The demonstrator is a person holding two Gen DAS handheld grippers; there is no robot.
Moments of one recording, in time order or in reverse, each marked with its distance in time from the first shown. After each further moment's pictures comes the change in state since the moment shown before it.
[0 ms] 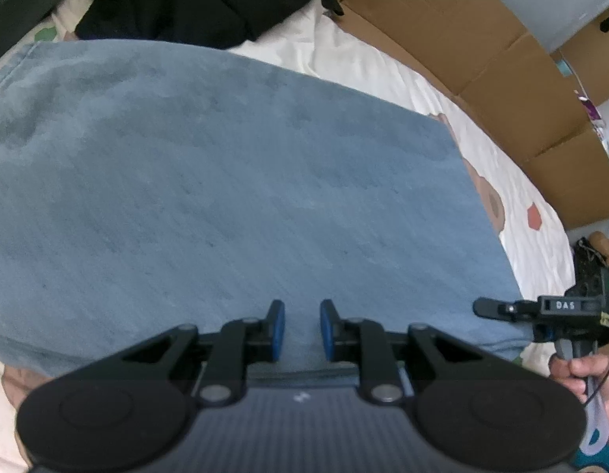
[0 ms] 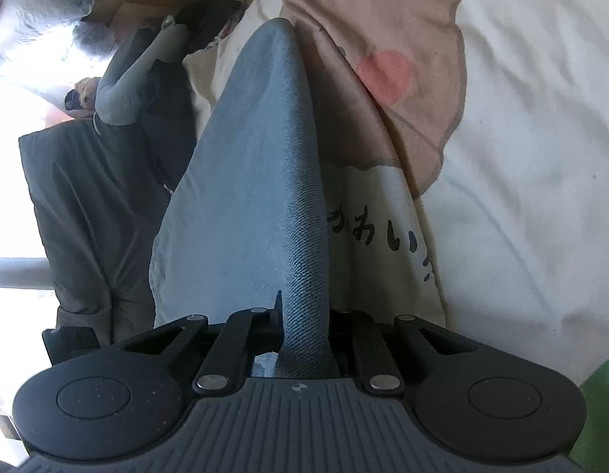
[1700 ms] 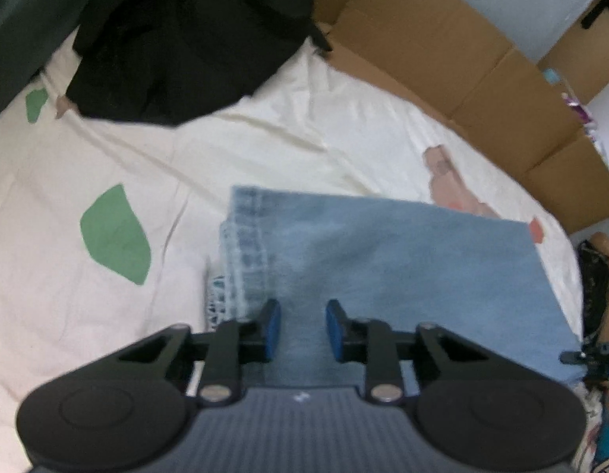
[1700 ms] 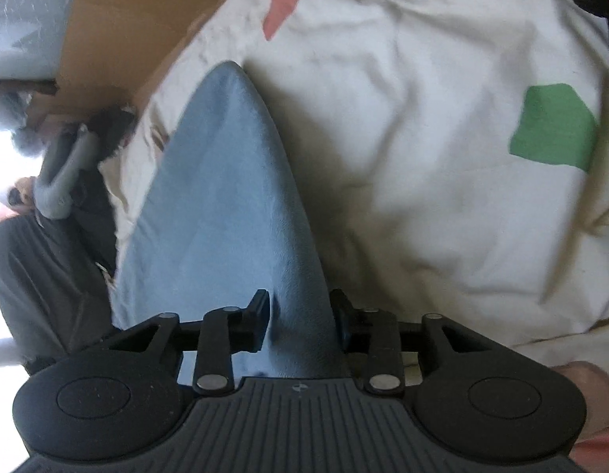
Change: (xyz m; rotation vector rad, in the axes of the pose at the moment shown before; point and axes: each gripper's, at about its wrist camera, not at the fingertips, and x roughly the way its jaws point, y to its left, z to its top) left arm -0.008 0.017 0.033 0.074 -0.080 0.030; right arm -0.189 -0.079 -0.040 0.207 -0.177 -0.273
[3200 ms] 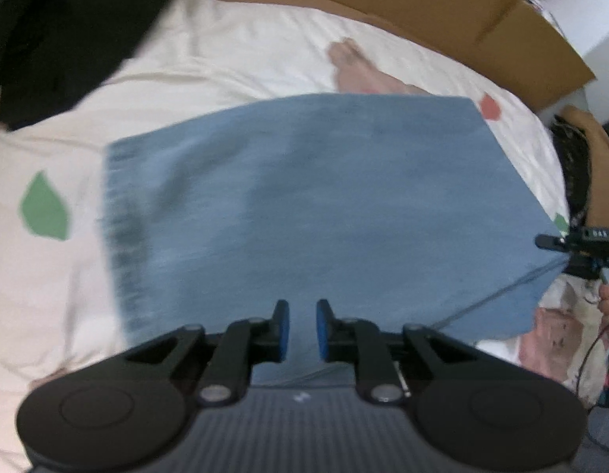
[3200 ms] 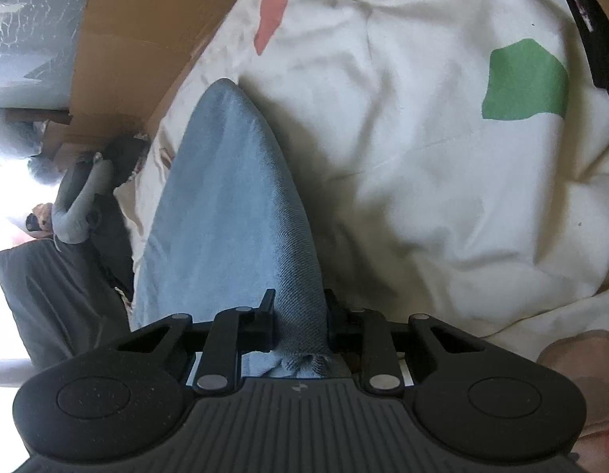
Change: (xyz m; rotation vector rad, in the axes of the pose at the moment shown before) left arm -0.015 -0.111 -0.033 0.248 0.226 -0.008; right arm -0.003 -0.013 -0.019 0.052 -0.099 0.092
